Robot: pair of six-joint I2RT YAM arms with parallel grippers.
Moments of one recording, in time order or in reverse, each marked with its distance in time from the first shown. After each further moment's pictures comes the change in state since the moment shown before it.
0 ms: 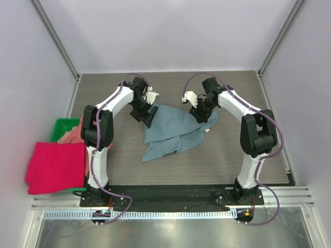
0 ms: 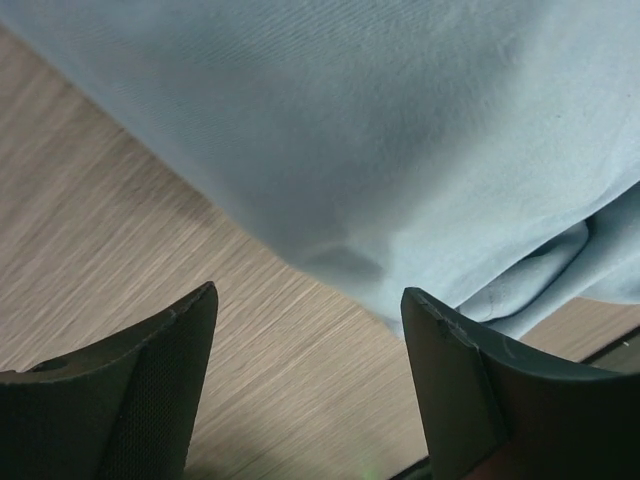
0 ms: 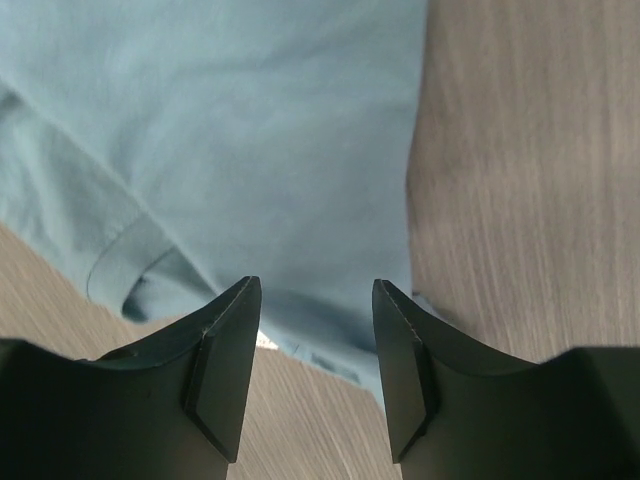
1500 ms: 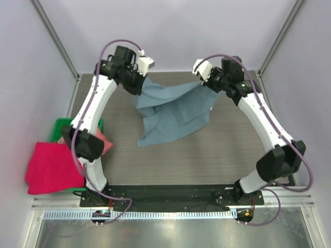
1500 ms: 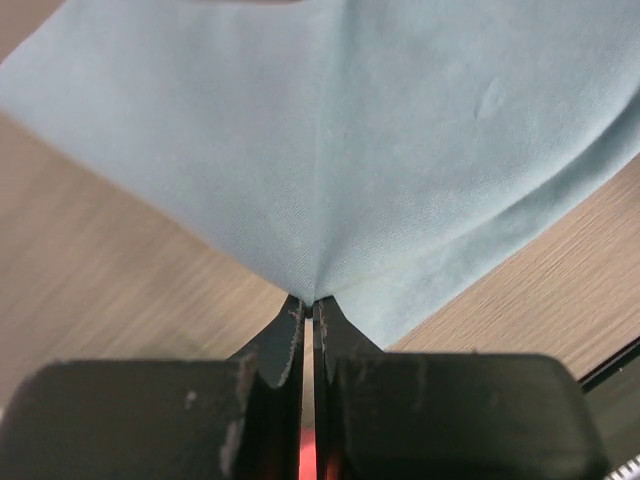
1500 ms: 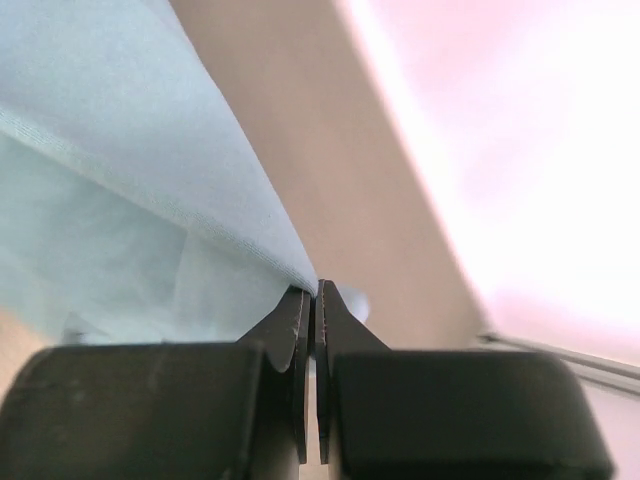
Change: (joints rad) left arm 0.000 -0.148 0.417 -0.196 -0.049 0.045; right arm -0.011 -0.323 0.059 0.208 0.171 0.051
